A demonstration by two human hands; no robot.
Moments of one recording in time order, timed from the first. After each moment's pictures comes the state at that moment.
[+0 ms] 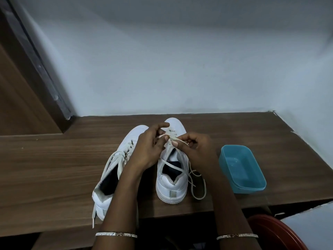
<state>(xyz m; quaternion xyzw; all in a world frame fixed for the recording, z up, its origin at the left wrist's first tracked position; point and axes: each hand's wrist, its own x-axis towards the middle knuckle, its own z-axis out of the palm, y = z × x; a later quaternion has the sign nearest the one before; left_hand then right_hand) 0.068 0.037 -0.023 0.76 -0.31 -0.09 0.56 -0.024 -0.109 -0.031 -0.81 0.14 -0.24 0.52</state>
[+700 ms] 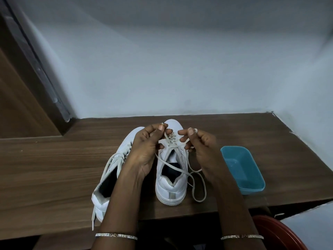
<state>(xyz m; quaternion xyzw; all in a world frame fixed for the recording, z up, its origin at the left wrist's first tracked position) 0.059 0.026 -0.009 0.52 -0.10 -0.25 0.81 -0.031 -0.111 -0.017 -0.71 0.16 -0.24 0.65</state>
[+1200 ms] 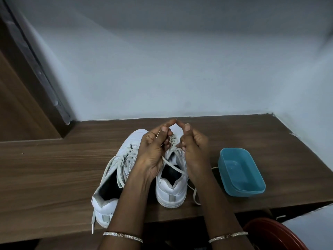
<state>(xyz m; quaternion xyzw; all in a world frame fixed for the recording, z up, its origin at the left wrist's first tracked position) 0.049 0.010 -0.008 0.47 -0.14 -0.24 0.84 -0.010 -0.078 -0.014 -0.62 0.18 -0.34 0.68</state>
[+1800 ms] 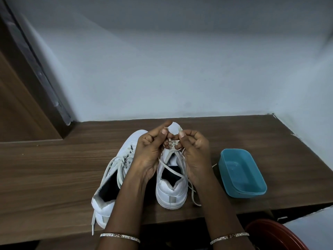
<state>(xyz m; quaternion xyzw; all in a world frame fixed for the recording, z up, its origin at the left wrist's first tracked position) 0.048 0.016 -0.004 0.39 -0.11 -0.28 0.87 -0.006 -0.083 -0.027 -0.52 0.20 -0.31 0.78</state>
